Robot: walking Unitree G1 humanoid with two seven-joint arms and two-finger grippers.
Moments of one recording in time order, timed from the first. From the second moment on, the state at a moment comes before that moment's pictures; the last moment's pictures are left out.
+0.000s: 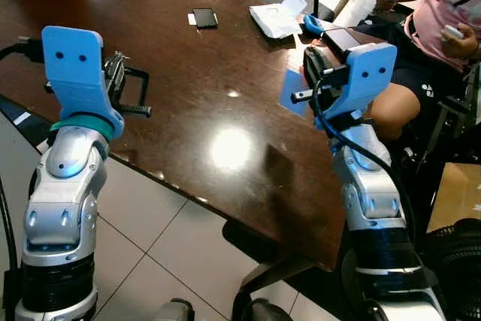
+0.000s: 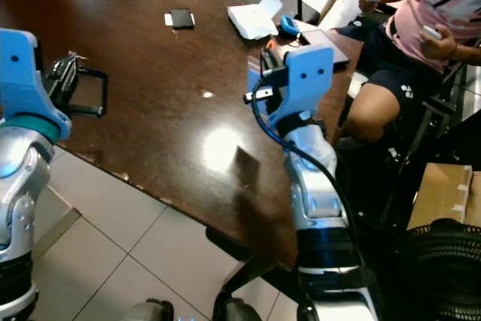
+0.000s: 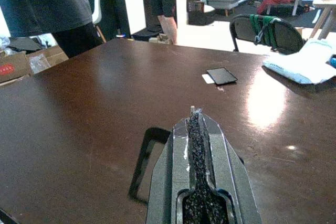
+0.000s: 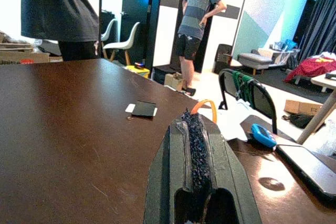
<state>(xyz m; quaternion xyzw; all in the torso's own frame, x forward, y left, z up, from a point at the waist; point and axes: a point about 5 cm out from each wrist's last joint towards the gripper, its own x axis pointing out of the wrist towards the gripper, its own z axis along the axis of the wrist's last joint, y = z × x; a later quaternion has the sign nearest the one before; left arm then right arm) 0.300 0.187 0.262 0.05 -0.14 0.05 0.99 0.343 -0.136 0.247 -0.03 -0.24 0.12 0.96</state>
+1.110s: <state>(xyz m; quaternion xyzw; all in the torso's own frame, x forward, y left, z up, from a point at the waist) 0.301 0.193 0.261 0.06 -0.14 0.06 0.99 0.345 -0.127 0.236 -0.04 -0.24 0.12 0.96</state>
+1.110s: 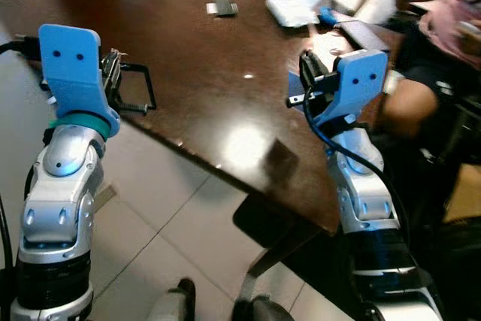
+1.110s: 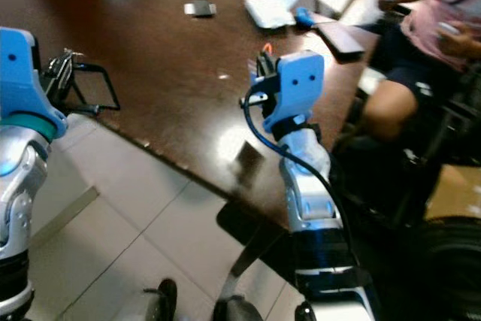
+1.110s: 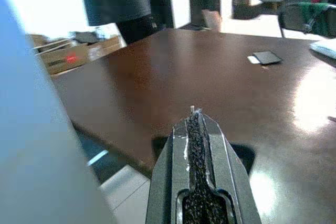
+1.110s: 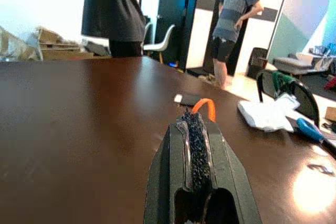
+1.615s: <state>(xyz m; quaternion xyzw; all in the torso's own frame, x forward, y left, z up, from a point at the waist) 0.302 0.188 0.262 0.06 -0.15 0.05 0.99 0.346 -0.131 0.236 -0.05 -0.24 0.12 0.96</state>
